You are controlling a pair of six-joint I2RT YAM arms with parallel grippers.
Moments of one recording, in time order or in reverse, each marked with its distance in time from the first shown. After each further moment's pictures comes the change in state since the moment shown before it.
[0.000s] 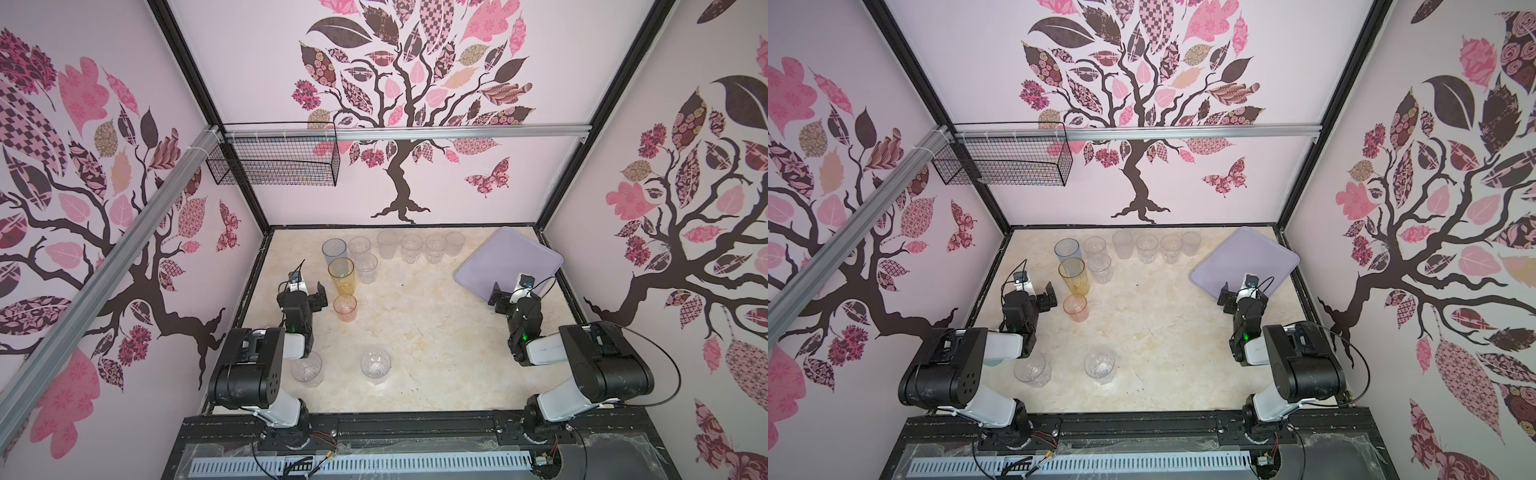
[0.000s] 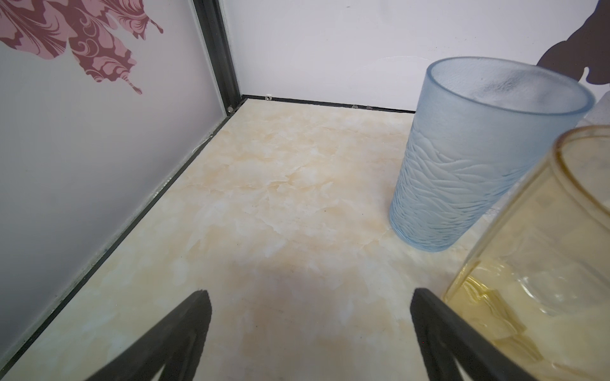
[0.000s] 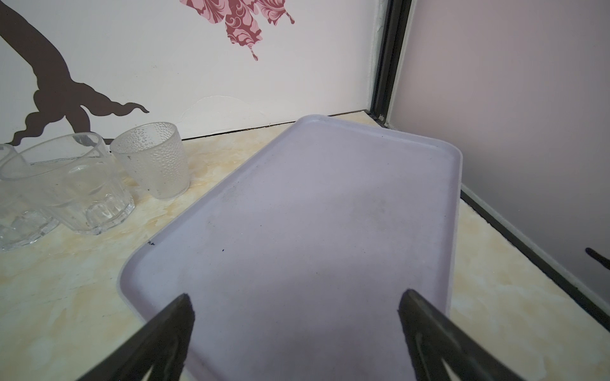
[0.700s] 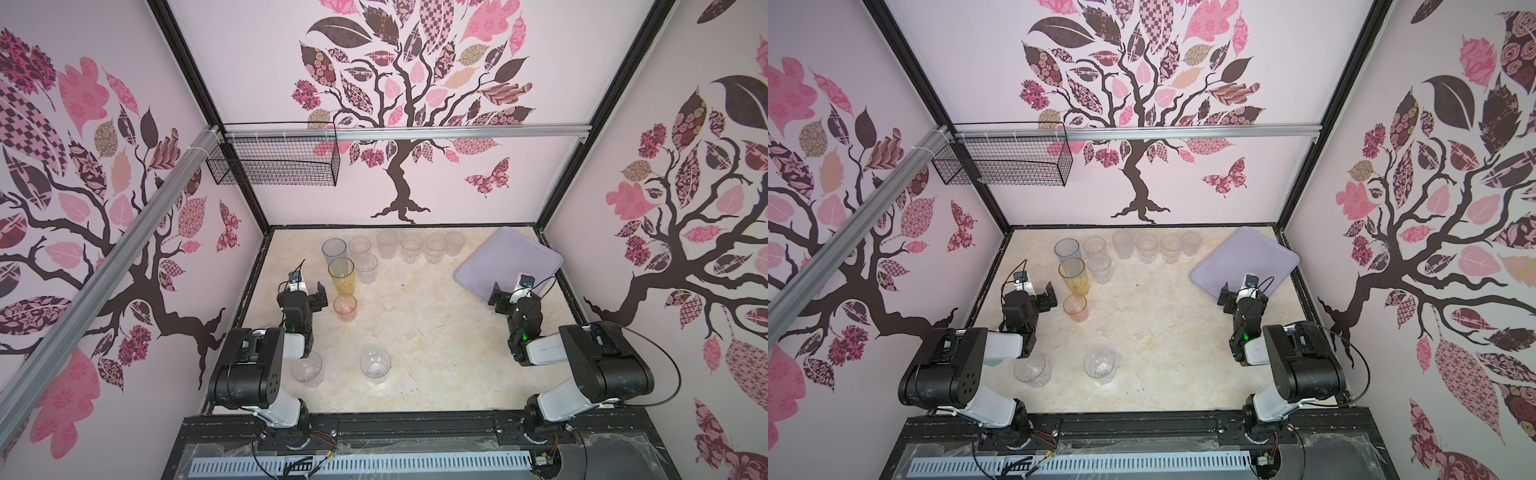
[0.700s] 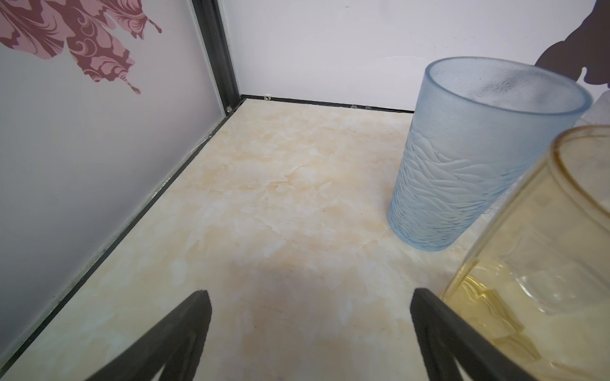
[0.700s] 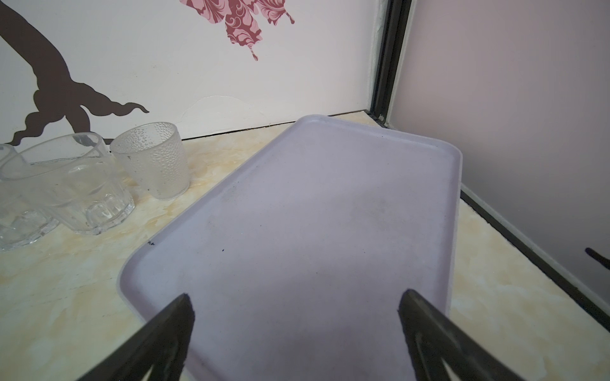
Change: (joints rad) left arm 0.007 0.000 0.000 0.000 0.015 0.000; right arm 0.000 0.000 0.000 0.000 0.000 0.000
